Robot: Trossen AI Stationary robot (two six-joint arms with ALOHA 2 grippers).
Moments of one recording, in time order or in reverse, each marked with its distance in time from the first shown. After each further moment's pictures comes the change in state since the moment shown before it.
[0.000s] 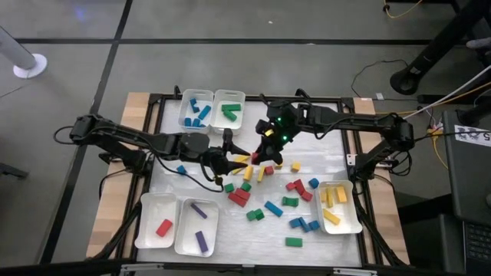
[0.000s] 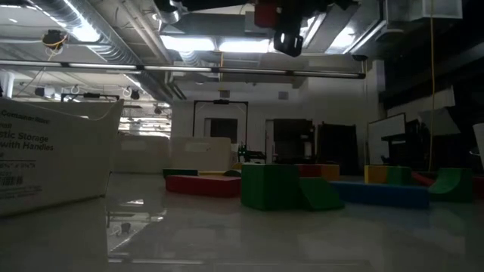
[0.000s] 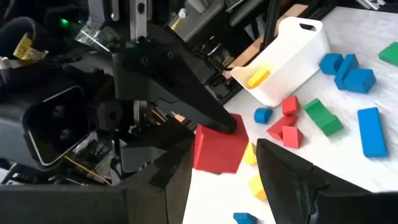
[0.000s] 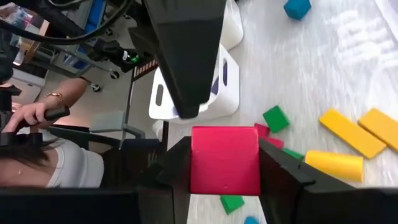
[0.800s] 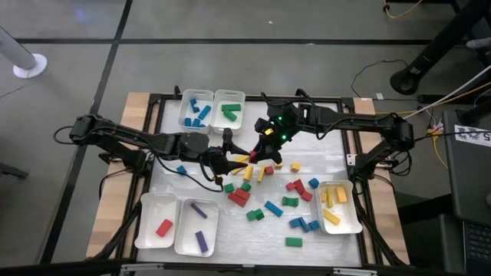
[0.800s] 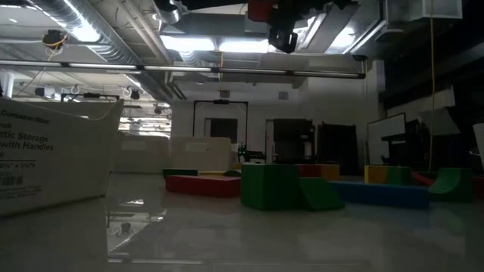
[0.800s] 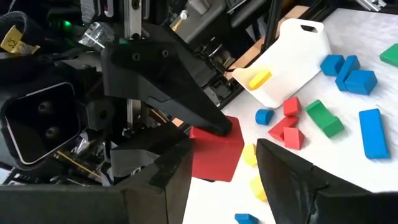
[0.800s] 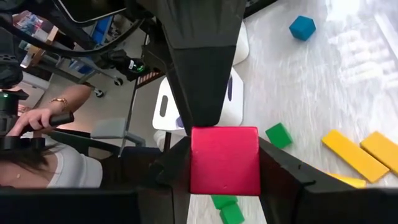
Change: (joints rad) left arm 0.002 -0.001 0.000 0.005 0.000 0.002; right arm 0.000 0.000 -0.001 0.077 -0.001 0.000
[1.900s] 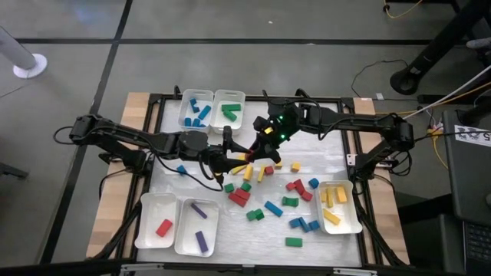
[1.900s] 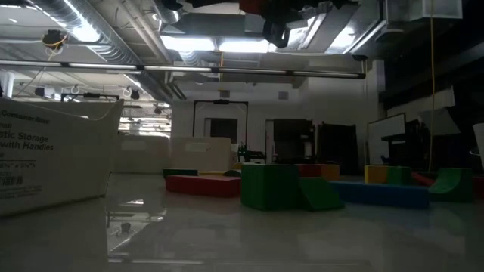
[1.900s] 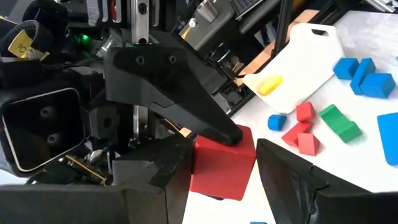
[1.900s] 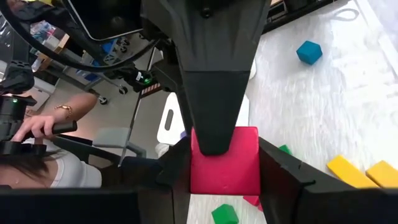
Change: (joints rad) left arm 0.000 0.000 0.001 0.040 0.001 0.041; right arm 0.001 0.000 0.000 0.085 0.000 0.000
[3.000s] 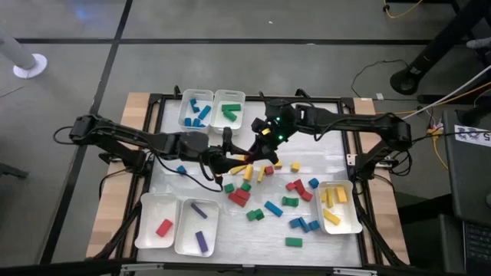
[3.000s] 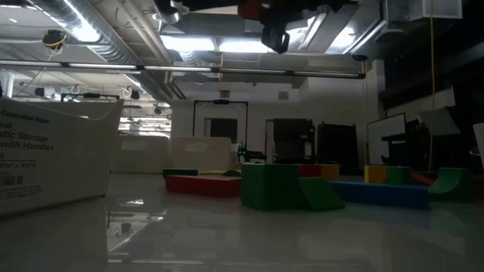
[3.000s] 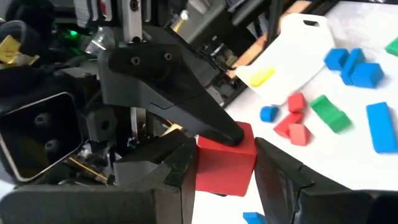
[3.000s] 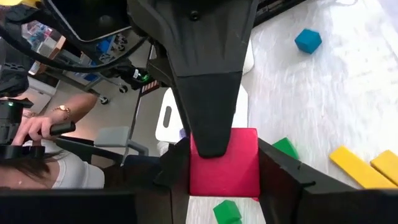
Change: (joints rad) left arm -0.004 0.000 -0.002 -0.036 -0.003 -0.003; right arm 0.000 0.030 0.000 -0.005 0.008 0.026
